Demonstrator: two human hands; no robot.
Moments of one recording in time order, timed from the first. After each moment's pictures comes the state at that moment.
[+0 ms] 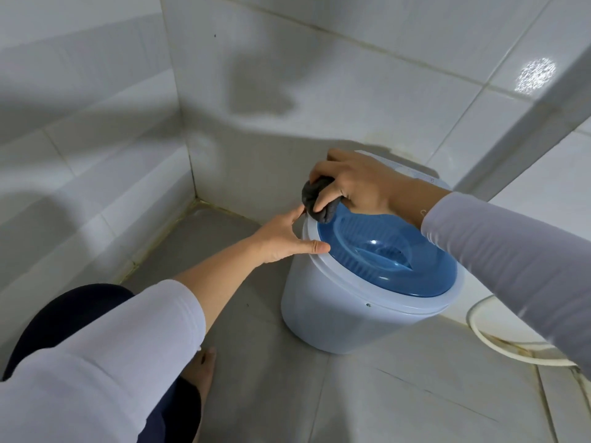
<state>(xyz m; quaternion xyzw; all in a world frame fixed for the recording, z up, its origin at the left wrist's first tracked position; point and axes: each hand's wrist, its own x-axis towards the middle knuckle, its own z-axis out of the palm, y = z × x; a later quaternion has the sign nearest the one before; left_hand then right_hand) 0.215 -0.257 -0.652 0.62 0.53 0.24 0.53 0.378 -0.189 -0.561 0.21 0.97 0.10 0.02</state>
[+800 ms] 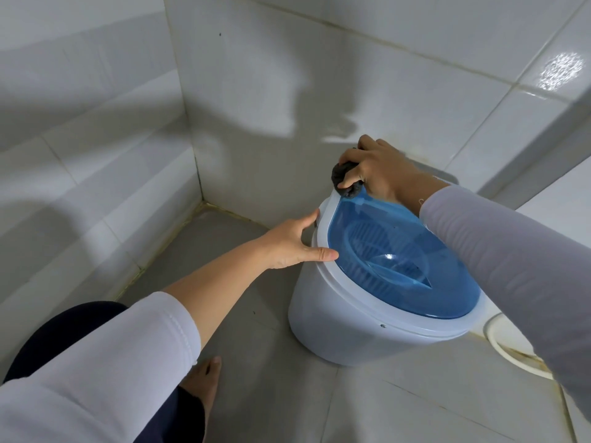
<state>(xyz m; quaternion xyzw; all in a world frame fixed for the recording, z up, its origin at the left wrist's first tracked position) 0.211 -0.238 -0.651 0.64 0.54 0.17 0.51 0.395 -0.137 -0.575 0.37 0.92 0.13 0.04</state>
